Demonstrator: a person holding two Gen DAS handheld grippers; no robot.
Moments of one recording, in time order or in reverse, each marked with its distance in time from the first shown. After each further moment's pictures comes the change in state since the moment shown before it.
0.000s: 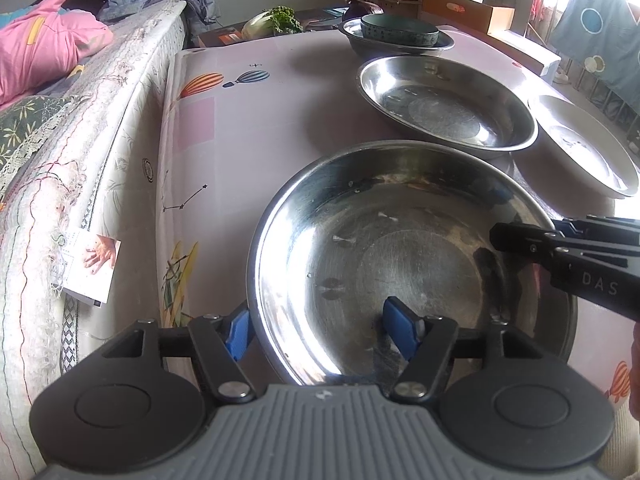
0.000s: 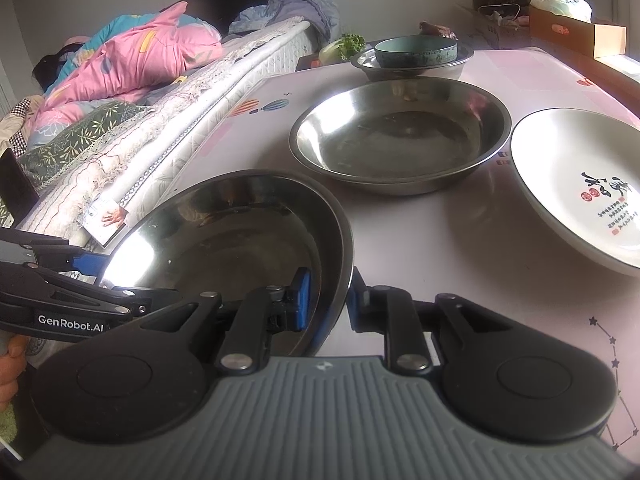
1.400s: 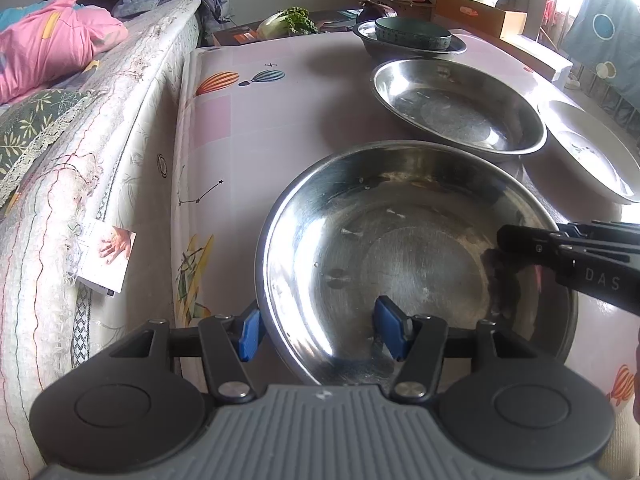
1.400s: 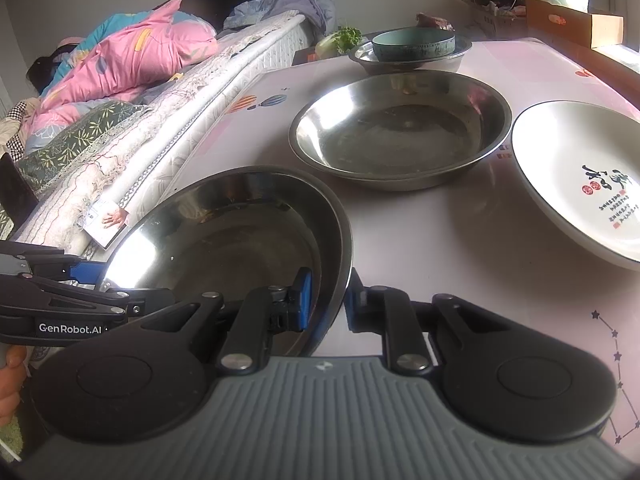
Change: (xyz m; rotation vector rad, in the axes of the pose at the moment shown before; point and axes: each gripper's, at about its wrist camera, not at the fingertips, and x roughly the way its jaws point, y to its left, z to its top) left arm -0.006 0.003 -0.002 -0.027 -0.002 0.031; right arm 0.000 0.003 0.004 0.025 0.025 -0.004
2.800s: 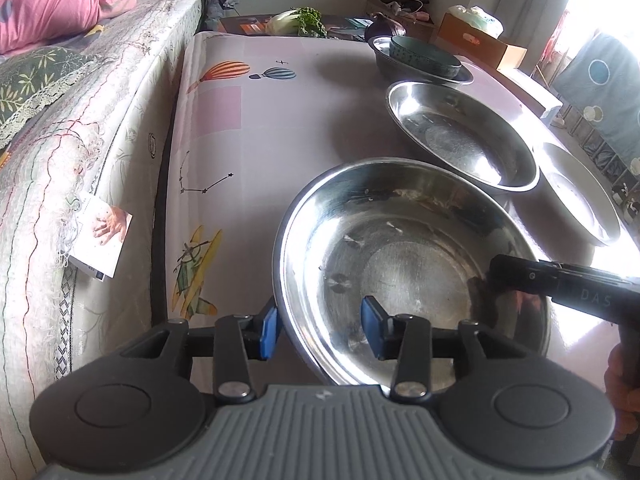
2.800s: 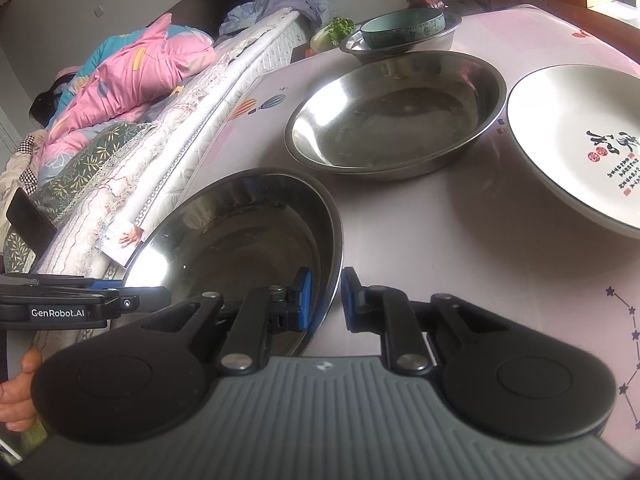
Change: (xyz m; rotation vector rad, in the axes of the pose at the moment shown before) left arm -0.002 0.030 0.002 -0.122 -0.002 -0.124; right arm 0.003 -0.015 0.002 0.117 0.025 0.072
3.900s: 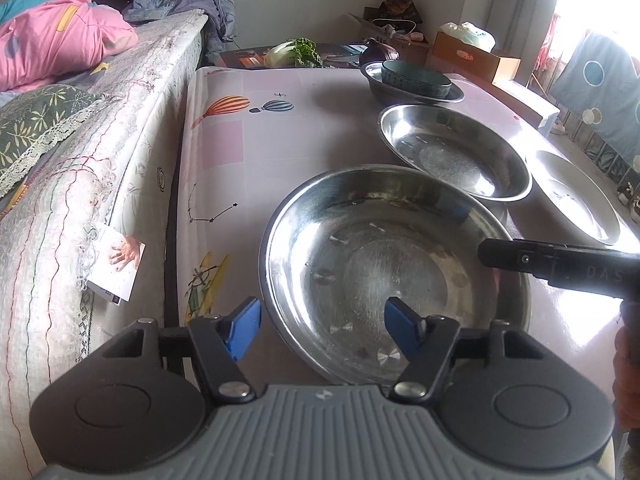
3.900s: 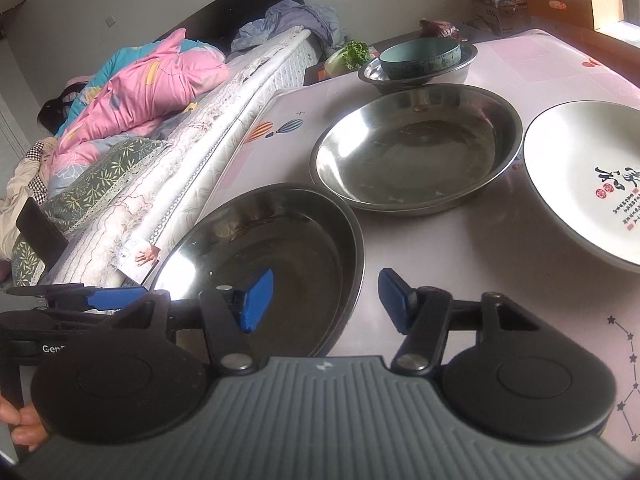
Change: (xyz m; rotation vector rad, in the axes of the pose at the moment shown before) left arm -0.016 -0.006 -0.006 0.047 -0.091 0.033; right arm -0.009 0.016 0.013 -0.024 -0.045 0.012
